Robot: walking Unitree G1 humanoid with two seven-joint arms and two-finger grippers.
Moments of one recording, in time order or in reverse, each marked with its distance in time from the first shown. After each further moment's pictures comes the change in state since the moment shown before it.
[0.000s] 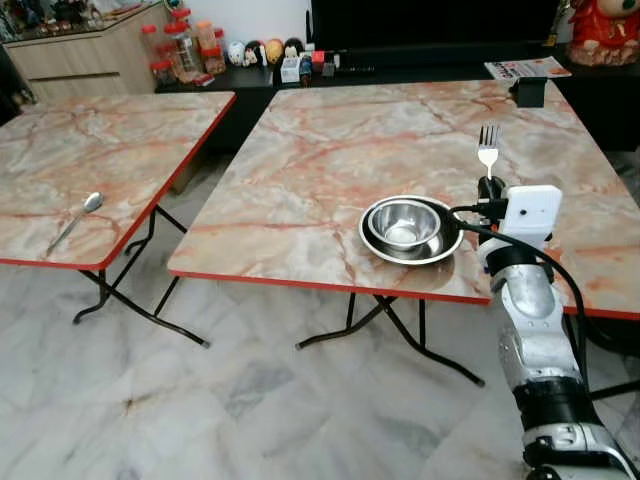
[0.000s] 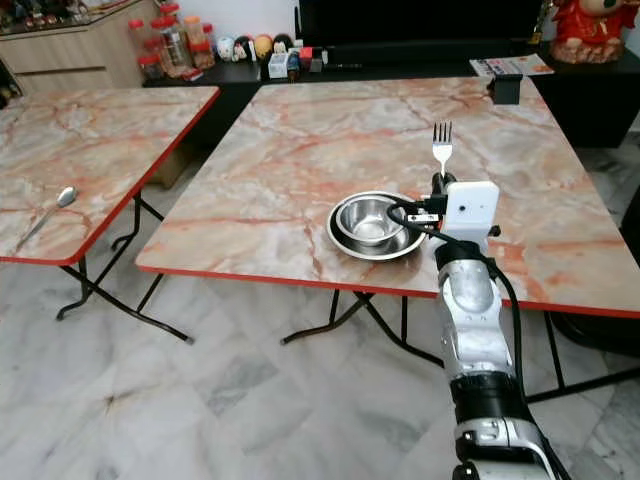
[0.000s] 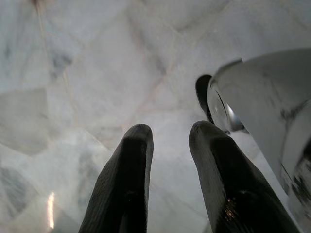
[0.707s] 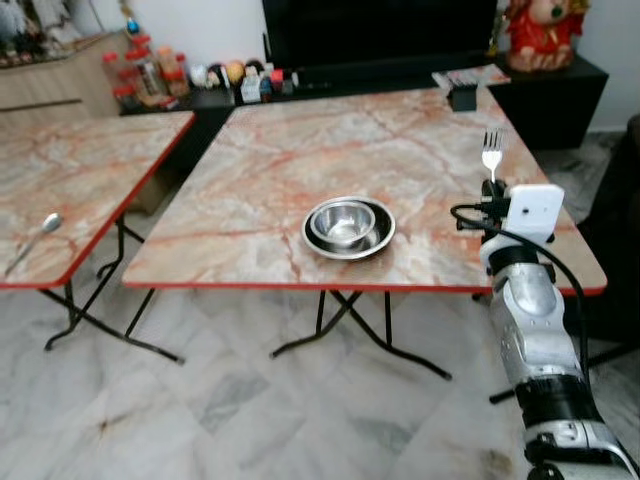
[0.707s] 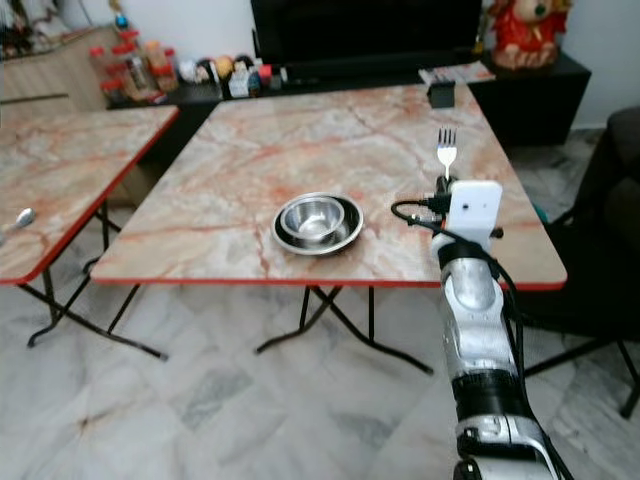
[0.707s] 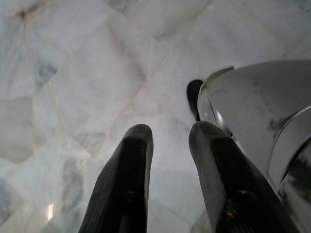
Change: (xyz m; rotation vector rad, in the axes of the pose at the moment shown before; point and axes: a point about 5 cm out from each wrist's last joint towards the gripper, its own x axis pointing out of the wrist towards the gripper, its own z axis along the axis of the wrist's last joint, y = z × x) left arm 0.001 -0.006 0.002 -0.017 -0.010 -0.007; right arm -0.002 -0.006 -0.006 -0.003 0.034 -0.026
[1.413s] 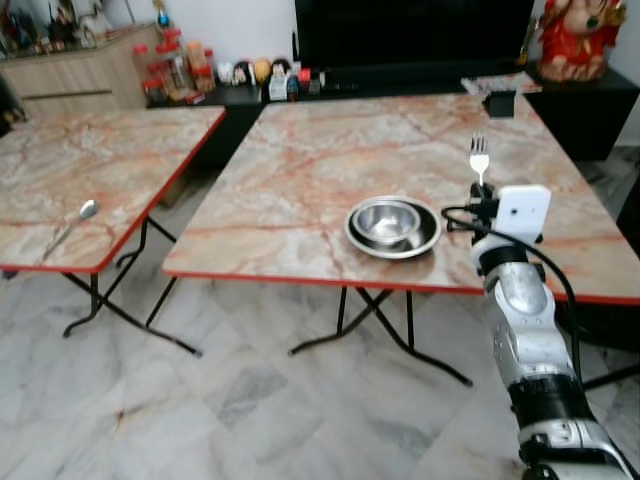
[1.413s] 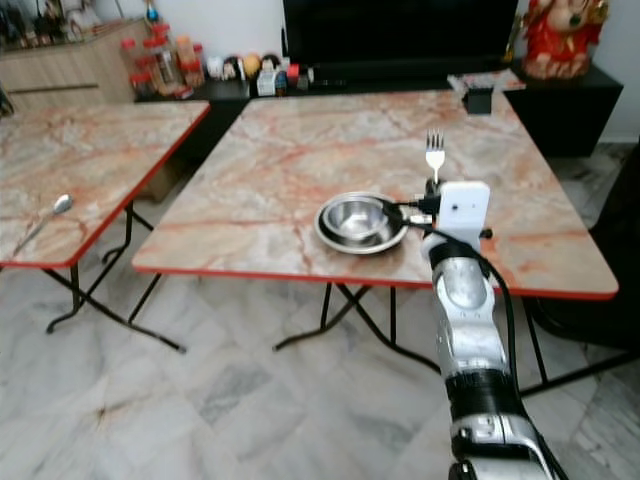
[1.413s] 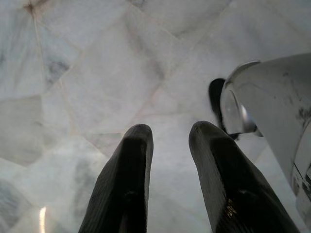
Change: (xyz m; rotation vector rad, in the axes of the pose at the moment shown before) left arm 0.000 0.004 0.000 -0.005 0.002 0.012; right arm 0.002 0.014 -0.001 0.016 0.016 0.040
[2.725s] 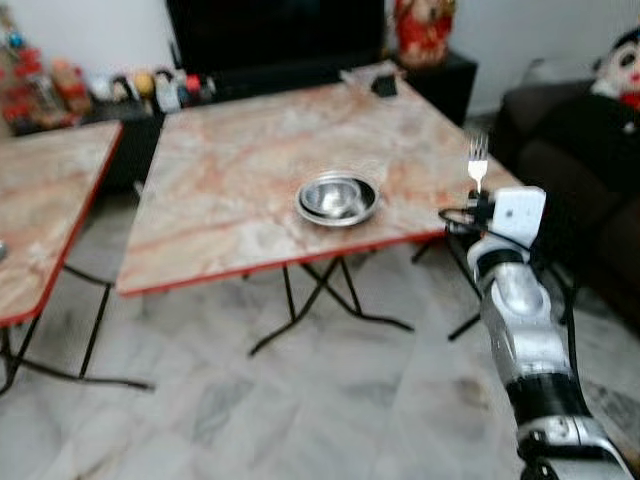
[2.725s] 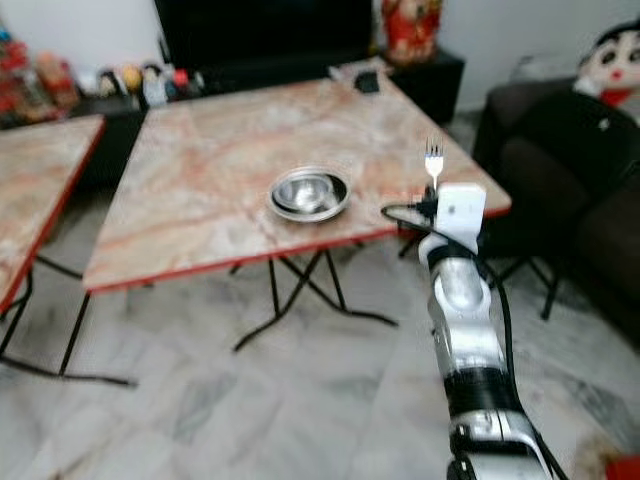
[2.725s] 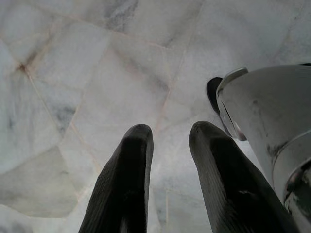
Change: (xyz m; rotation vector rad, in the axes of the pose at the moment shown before) left arm 0.000 0.000 0.000 0.001 -0.004 -0.005; right arm 0.000 -0.009 -0.007 -0.007 0.050 -0.046
